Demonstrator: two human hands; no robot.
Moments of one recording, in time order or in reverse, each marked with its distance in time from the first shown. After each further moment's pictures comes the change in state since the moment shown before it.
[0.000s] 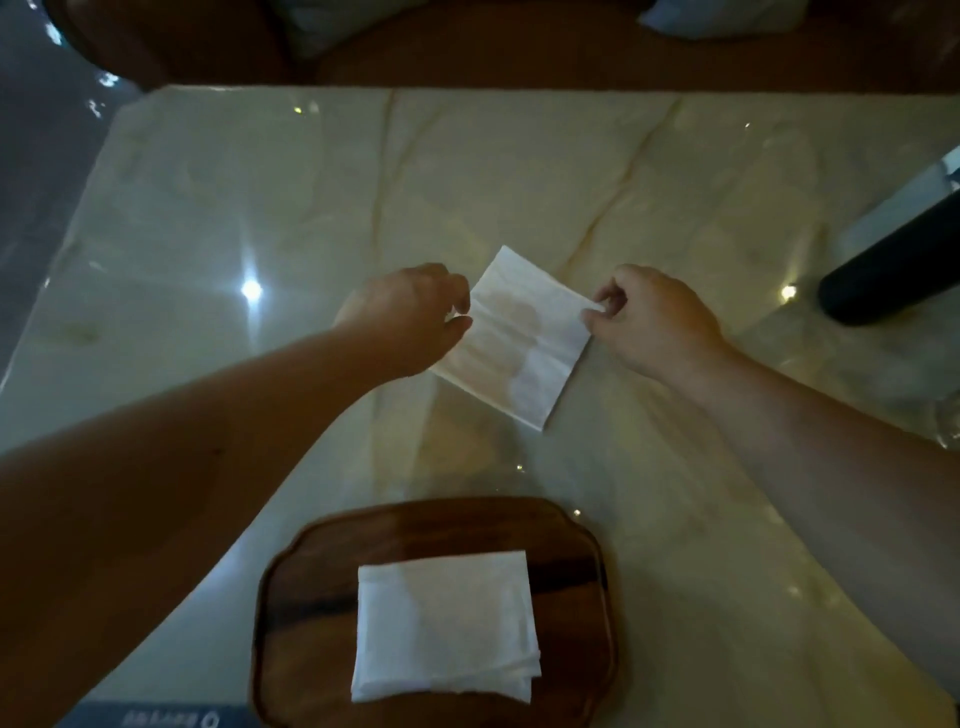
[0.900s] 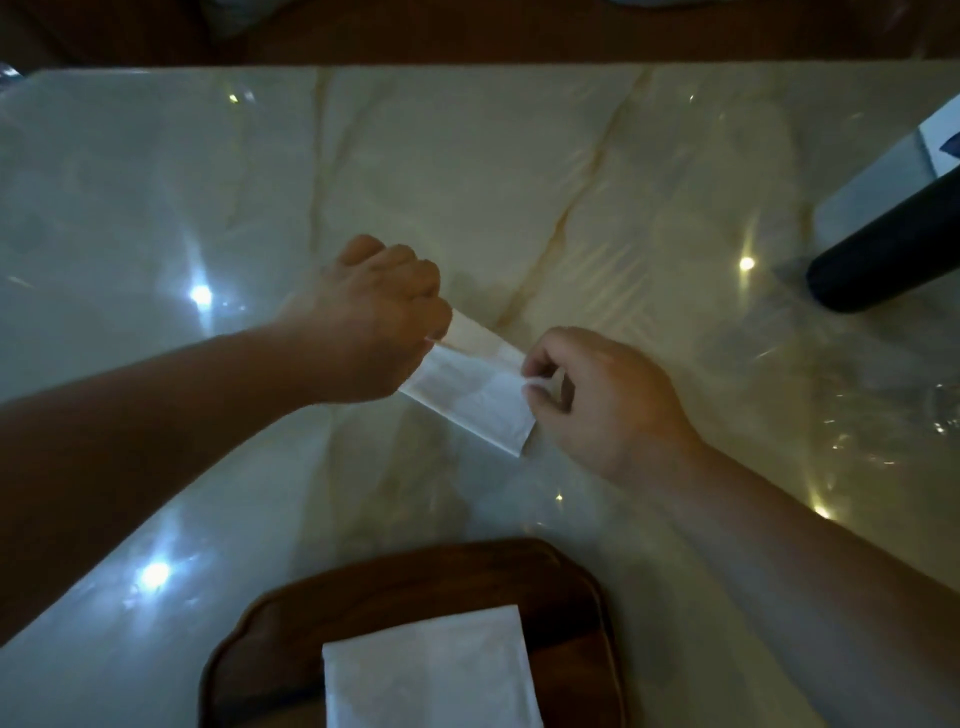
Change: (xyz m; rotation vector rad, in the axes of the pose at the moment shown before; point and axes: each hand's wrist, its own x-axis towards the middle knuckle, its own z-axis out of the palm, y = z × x) left_hand 0.018 -0.014 -0.007 0.319 0.115 0.546; right_hand -0.053 -0.032 0.016 0.096 0.009 -0.169
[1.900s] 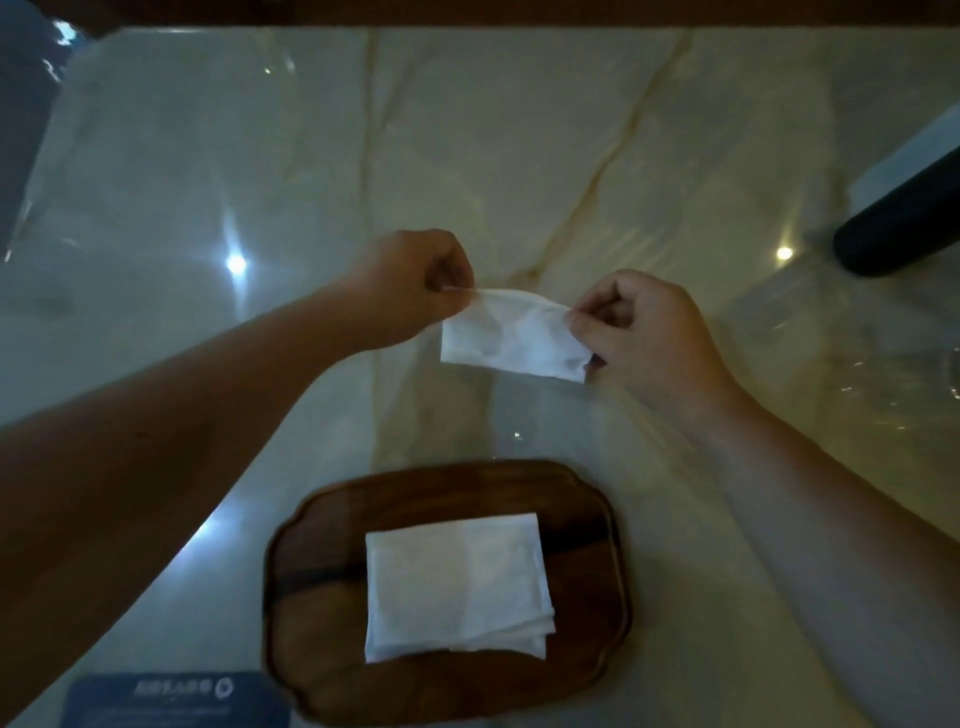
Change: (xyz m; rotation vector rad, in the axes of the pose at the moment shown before) left_hand -0.020 0.027 -0.010 -0.807 -0.053 -0.678; right_hand -0.010 0.000 -0.003 0.502 0.067 0.260
